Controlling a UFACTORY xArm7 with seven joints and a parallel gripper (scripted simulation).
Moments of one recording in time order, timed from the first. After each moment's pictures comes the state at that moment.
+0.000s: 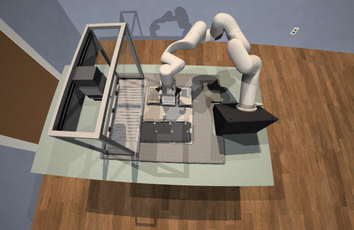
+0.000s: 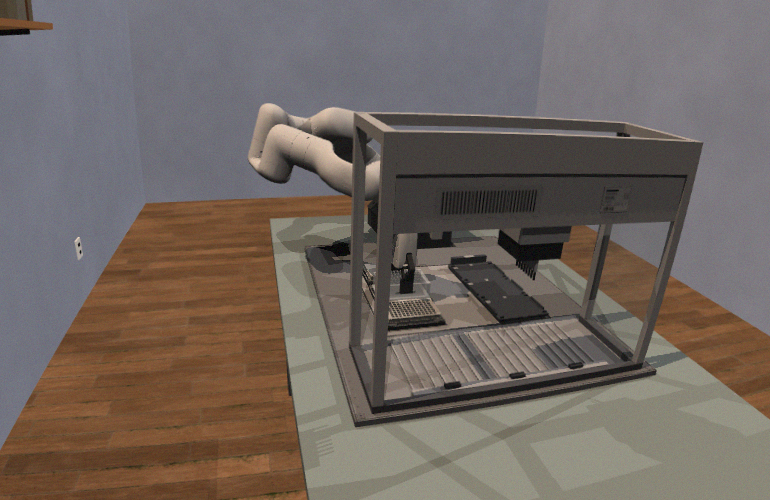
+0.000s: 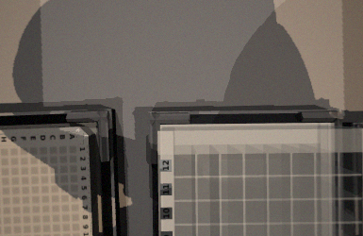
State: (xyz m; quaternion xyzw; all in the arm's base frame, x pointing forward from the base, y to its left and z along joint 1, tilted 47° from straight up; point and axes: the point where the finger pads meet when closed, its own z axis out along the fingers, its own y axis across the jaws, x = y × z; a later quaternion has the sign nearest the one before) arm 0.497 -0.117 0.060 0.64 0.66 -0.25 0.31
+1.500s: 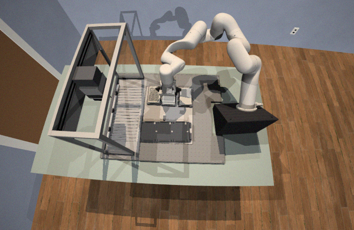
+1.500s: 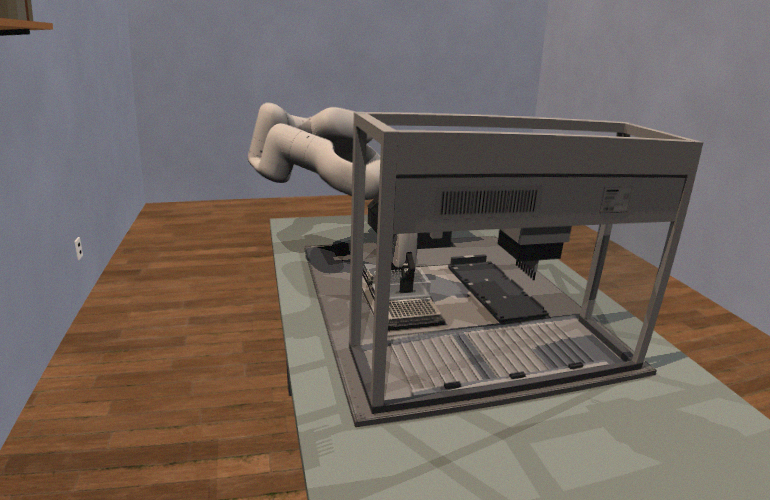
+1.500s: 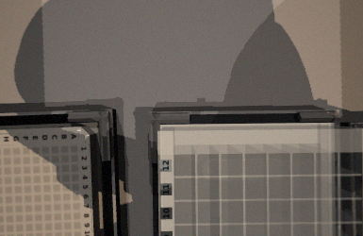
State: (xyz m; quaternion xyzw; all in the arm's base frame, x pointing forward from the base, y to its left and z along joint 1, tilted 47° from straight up) arm 0.497 -0.115 0.061 0.64 0.66 -0.25 0.31
